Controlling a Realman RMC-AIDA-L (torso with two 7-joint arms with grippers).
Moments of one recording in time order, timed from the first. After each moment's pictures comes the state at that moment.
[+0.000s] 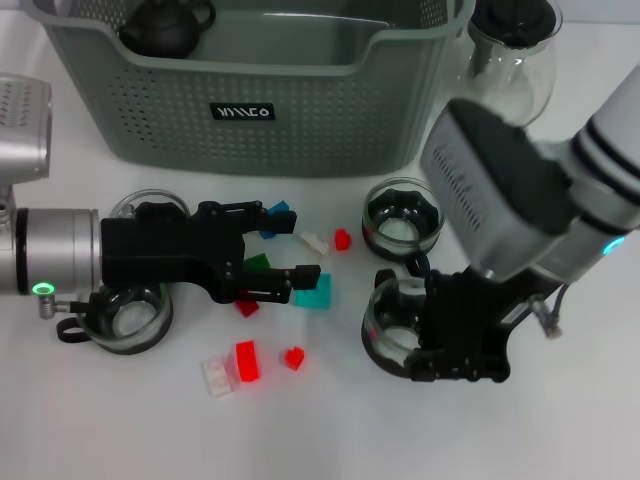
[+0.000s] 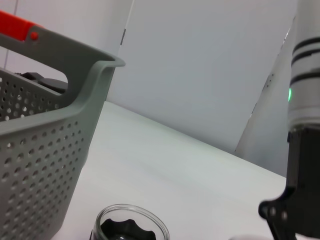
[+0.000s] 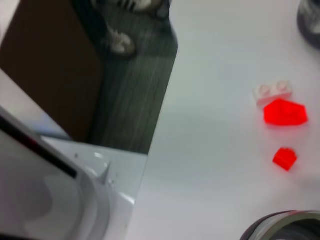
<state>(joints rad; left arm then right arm) -0.51 -2.13 0.63 0.61 2.12 1.66 -1.33 0.74 2.10 -1.58 -1.14 -2.29 -1.73 1.83</state>
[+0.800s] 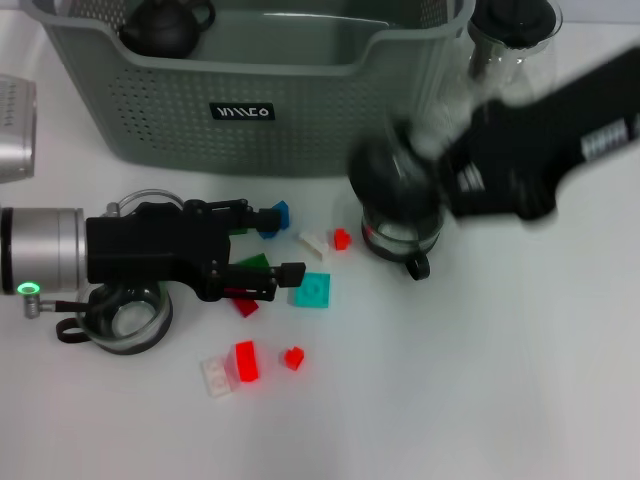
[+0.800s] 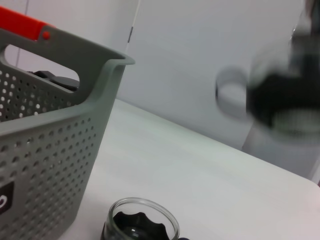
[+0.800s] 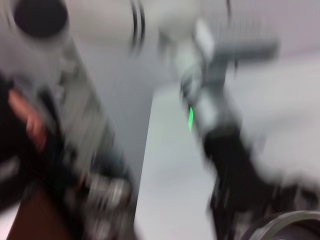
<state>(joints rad) -0.50 -2.12 0.63 0.62 2.12 1.67 -1.33 0.77 2.04 -1.03 -1.19 -2.02 -1.98 1.98</state>
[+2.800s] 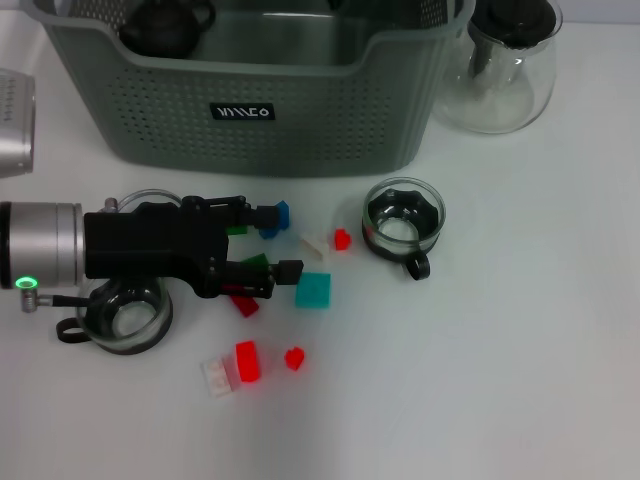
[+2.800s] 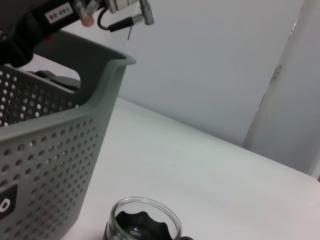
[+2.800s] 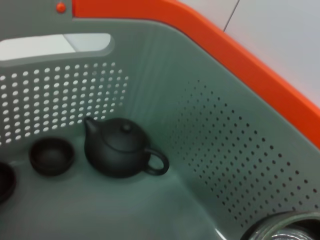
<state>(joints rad) -0.51 -2.11 0.63 0.62 2.13 1.66 -1.33 1.32 2.11 -1.21 -0.35 -2.51 -0.58 2.22</state>
